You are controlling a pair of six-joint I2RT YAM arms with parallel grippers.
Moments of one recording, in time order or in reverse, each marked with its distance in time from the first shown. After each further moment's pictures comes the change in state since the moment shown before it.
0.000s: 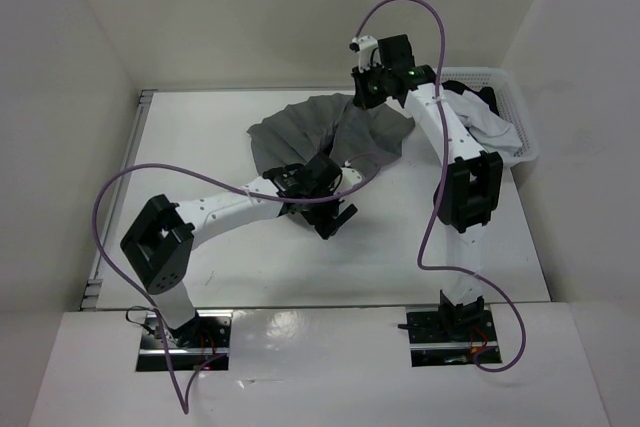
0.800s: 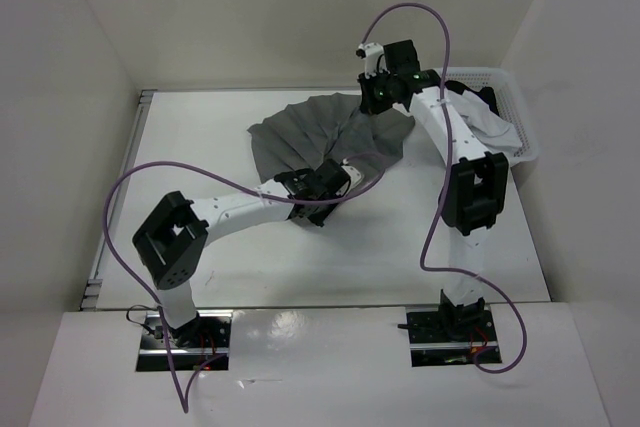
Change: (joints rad) left arm -0.039 0.072 0.012 0.024 -0.269 -0.112; right arm -0.023 -0.040 -0.095 0.007 0.006 0.000
